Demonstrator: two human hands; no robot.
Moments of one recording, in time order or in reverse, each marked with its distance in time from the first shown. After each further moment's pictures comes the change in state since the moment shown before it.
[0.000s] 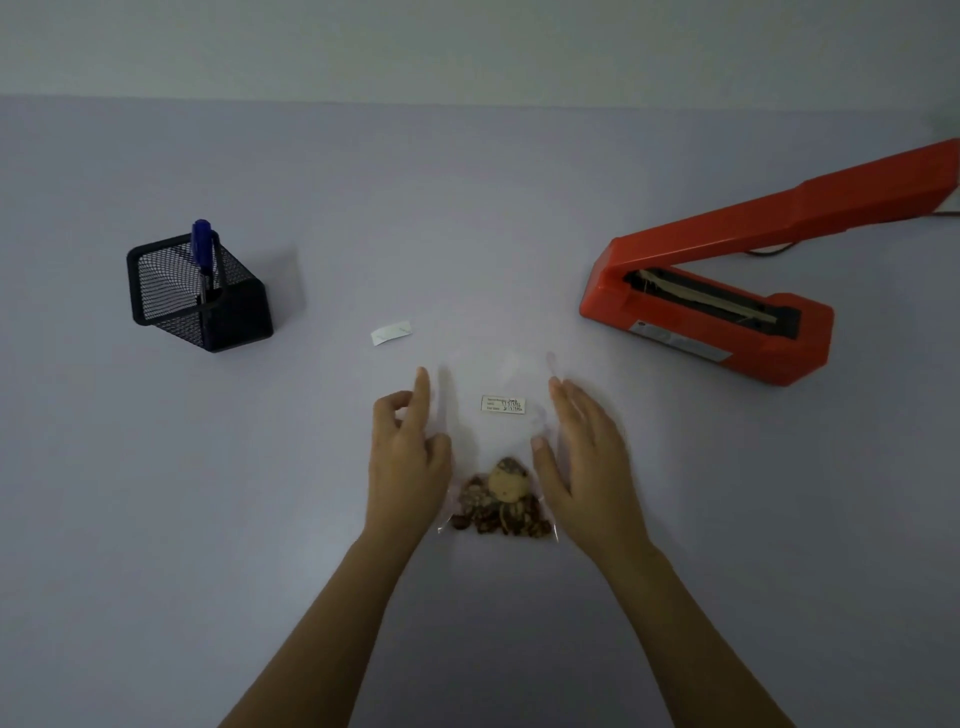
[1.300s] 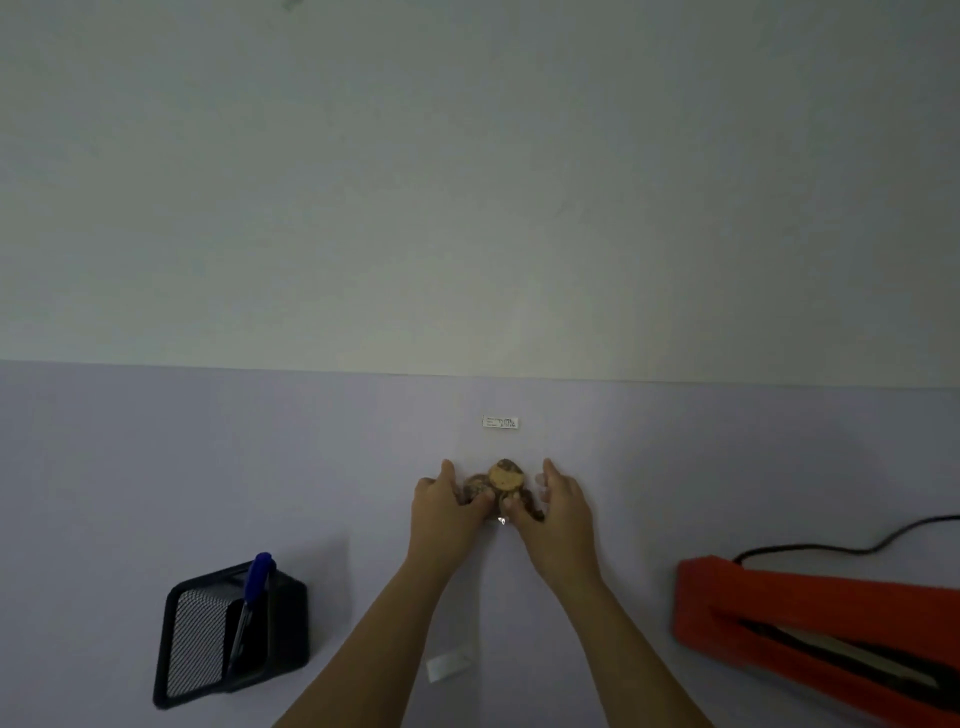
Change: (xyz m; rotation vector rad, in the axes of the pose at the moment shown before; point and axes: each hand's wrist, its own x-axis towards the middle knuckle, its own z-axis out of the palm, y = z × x) left_hand 0.252 0.040 -0.056 -0.157 -0.107 -0.179; right_hand 0.266 -0.071 0.044 0.396 0.078 0.254
